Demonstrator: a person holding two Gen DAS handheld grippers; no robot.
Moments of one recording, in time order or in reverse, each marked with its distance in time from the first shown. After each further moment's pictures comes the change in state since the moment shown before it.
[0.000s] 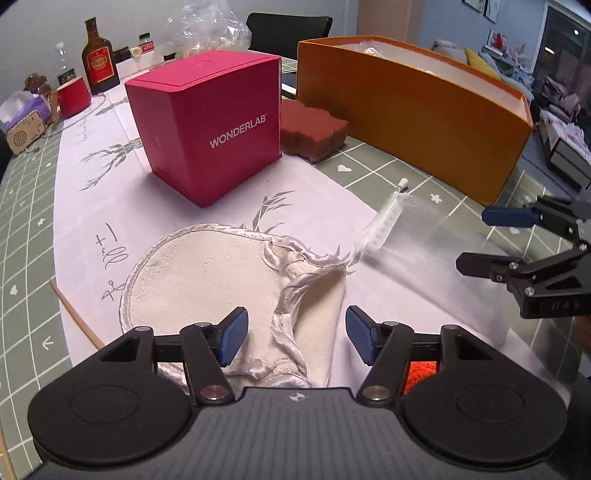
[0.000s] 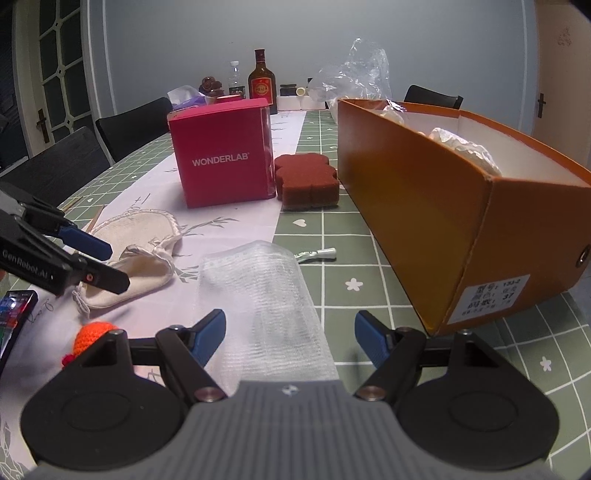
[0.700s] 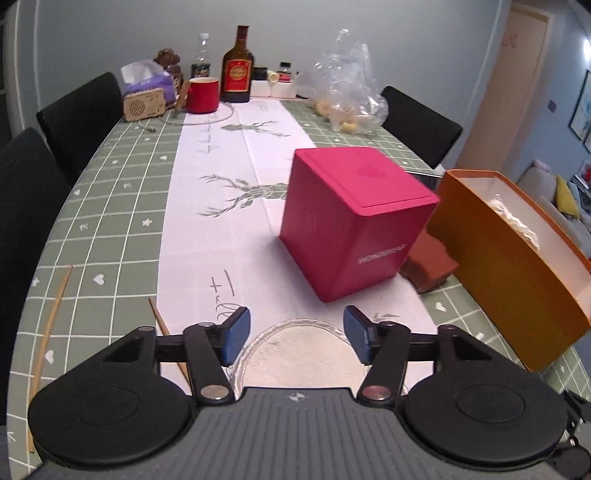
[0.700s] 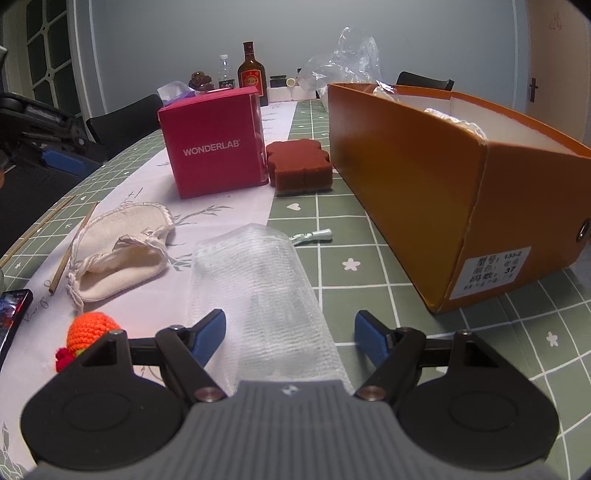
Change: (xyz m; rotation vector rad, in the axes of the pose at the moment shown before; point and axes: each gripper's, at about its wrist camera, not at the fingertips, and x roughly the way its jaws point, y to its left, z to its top) left arm -0.051 0.082 0.036 -0.404 -0.166 0.135; right arm 0.004 -0.001 -0.008 0.041 0.021 -0.017
